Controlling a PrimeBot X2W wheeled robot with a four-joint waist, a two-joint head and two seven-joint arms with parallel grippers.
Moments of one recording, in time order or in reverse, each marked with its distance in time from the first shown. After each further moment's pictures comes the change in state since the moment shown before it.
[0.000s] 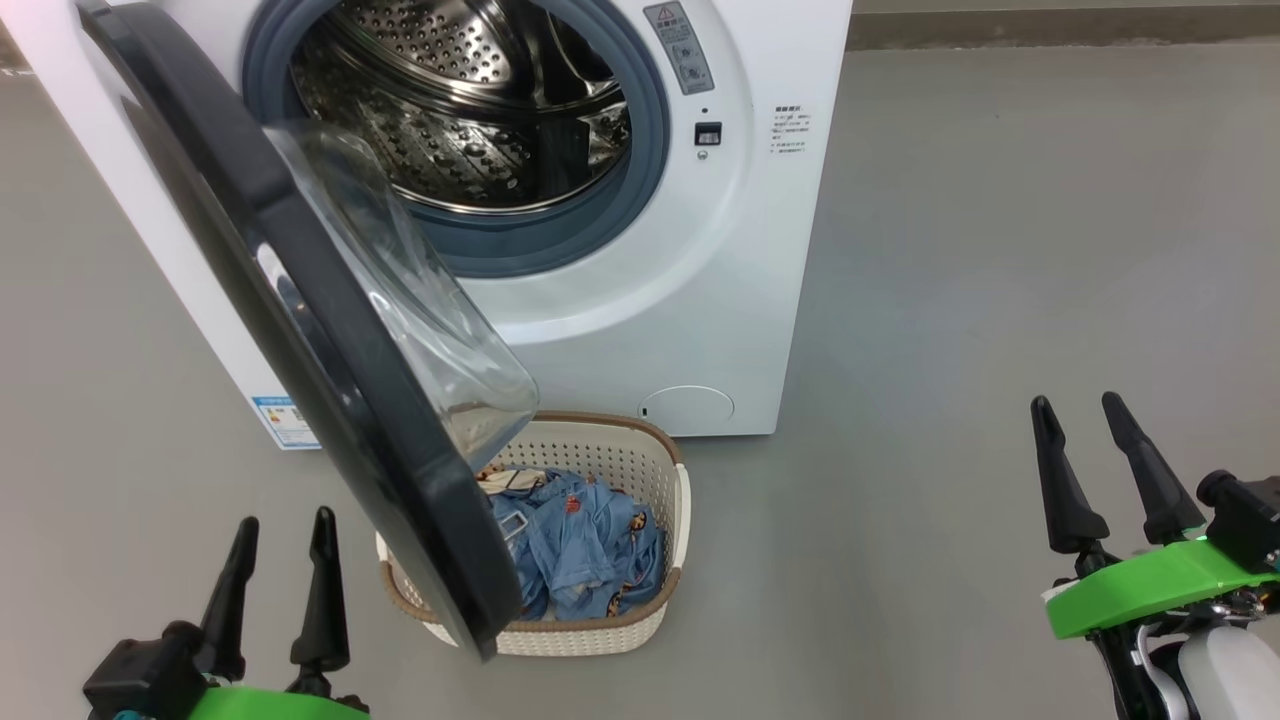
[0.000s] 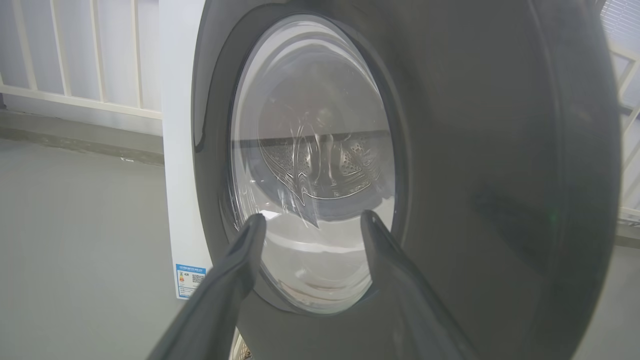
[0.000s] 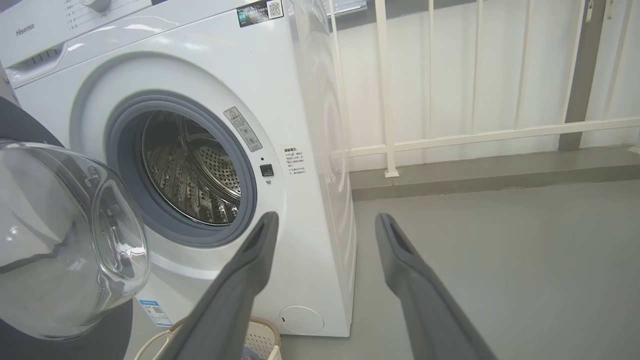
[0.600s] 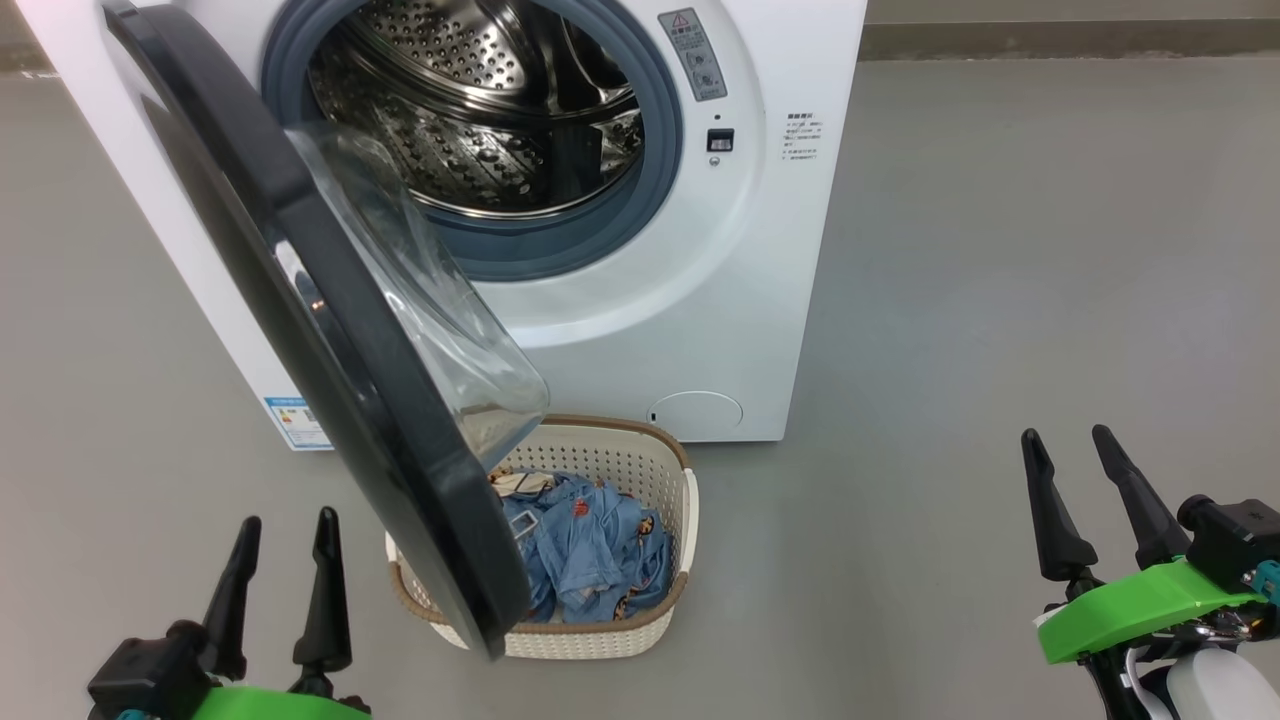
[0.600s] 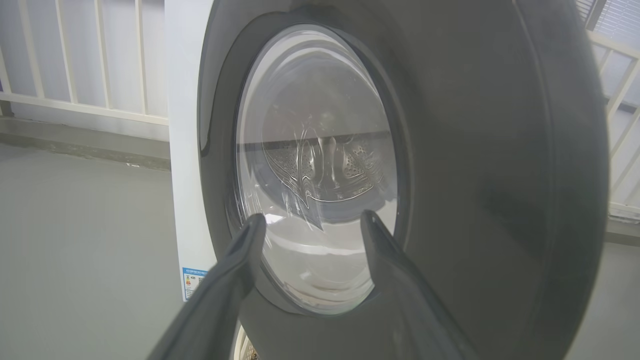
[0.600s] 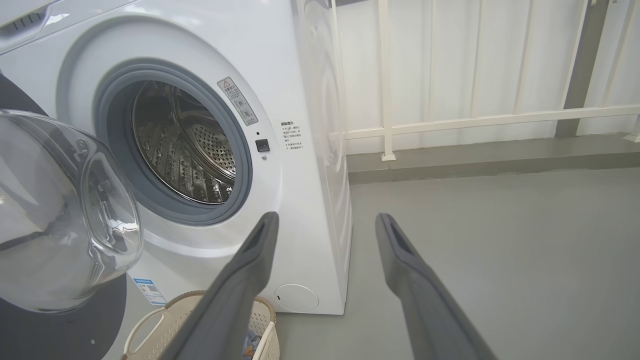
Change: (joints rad) left arm 0.000 0.001 -0.003 -0.001 0.015 0.000 0.000; right arm 0.021 0.022 -0.012 0.054 -0.047 0.000 0.000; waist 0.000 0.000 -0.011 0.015
